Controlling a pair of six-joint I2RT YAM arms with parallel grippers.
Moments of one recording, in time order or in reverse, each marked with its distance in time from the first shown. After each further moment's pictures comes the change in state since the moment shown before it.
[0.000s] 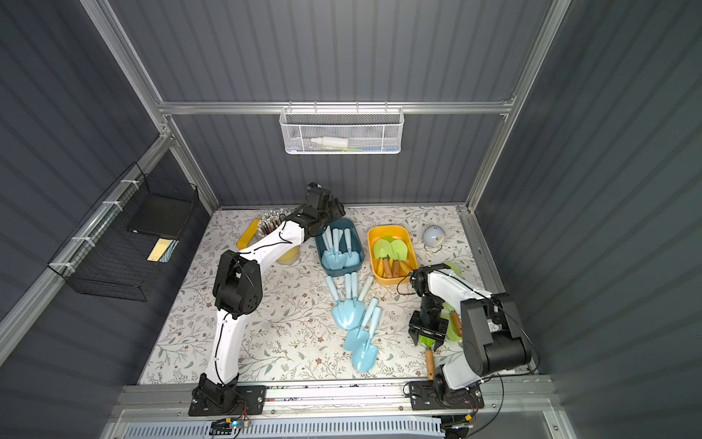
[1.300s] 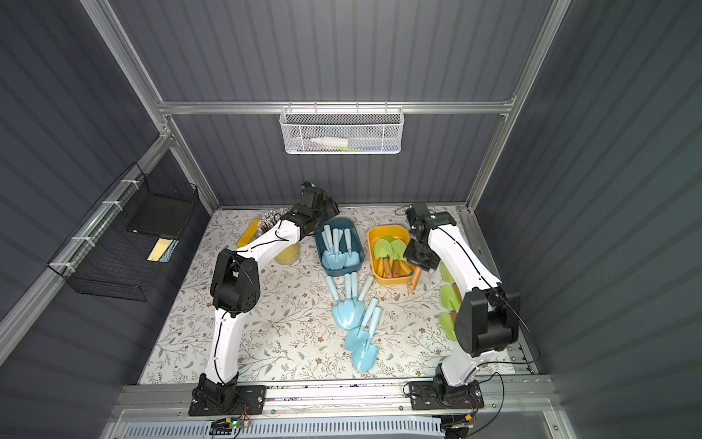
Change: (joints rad) left arm 0.040 0.000 -0.039 0.017 -0.001 0.016; right arm 0.026 0.161 0.787 0.046 0.257 0.033
